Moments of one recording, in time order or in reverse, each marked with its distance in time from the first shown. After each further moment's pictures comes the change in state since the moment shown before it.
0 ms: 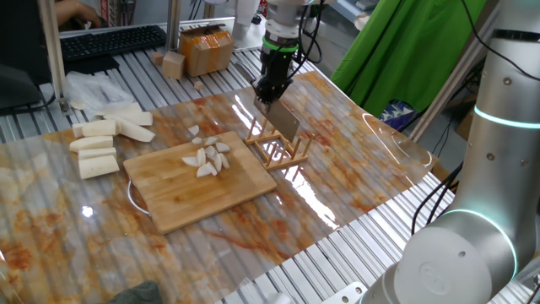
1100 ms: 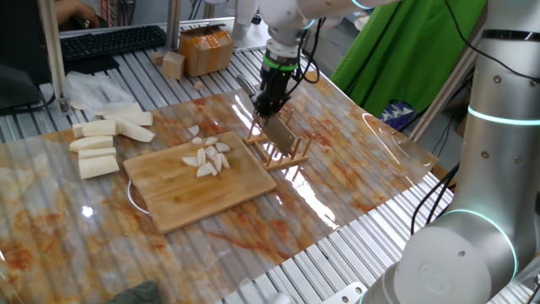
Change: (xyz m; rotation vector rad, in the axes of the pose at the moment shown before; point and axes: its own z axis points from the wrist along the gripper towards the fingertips) arm -0.002 -0.002 0.050 -0.043 -0.025 0.030
